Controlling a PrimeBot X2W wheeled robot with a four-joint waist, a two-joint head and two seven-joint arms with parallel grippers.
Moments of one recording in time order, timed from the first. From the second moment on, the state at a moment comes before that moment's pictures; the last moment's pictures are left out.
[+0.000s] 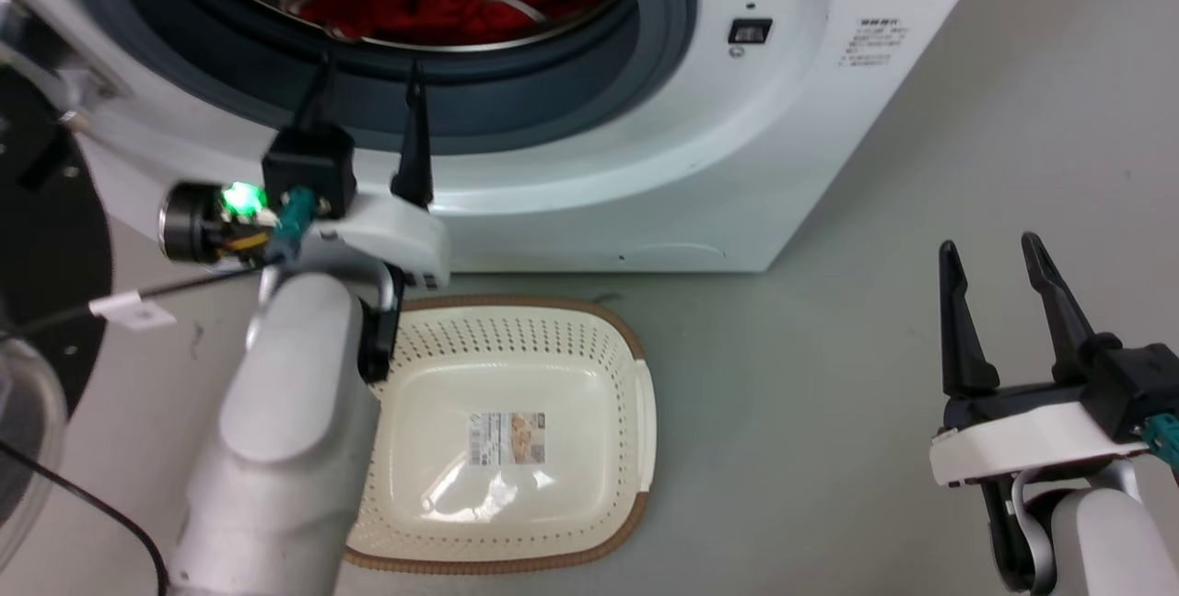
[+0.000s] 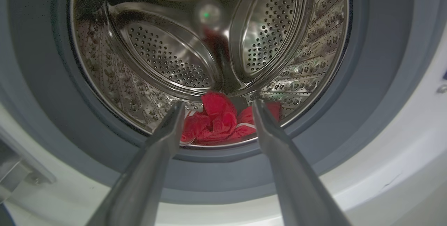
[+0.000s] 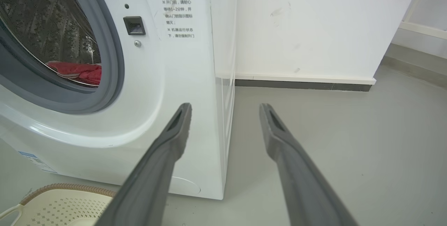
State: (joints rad) left arm -0.67 0.09 -0.12 0.53 -0.04 0.04 -0.26; right arm -0.16 -0.05 -0.05 0.07 0.05 0.13 -0.23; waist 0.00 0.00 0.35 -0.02
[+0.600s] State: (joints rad) left arm -1.12 0.28 -0.15 0.90 0.05 0.05 -0.17; right arm -0.27 -0.05 0.05 0.14 0.14 0.13 -0.26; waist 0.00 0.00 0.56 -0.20
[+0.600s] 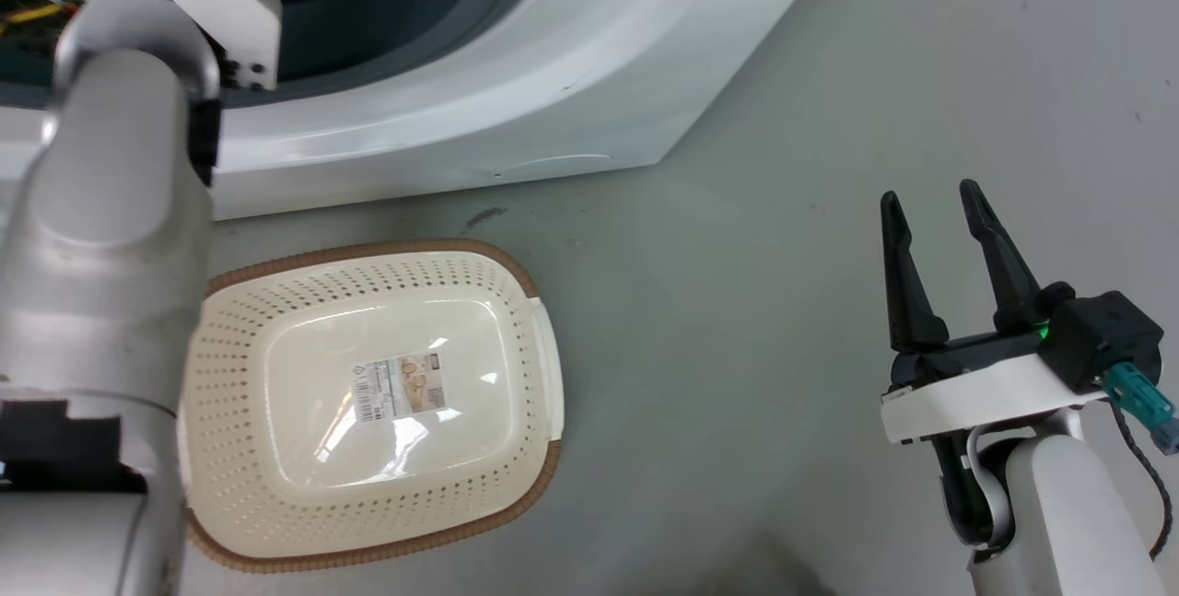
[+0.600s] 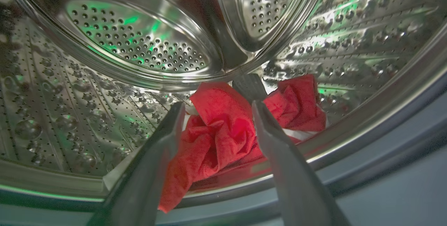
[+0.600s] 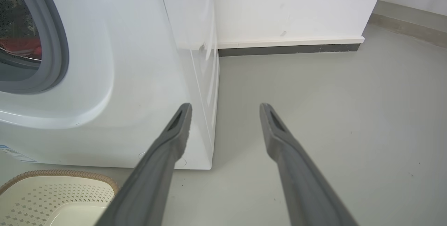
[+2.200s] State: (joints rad) left arm -1.33 0.41 -0.23 1.06 0.04 0.05 0.31; right arm -0.35 -0.05 0.15 0.19 0.25 0.13 -0.26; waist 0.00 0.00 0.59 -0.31
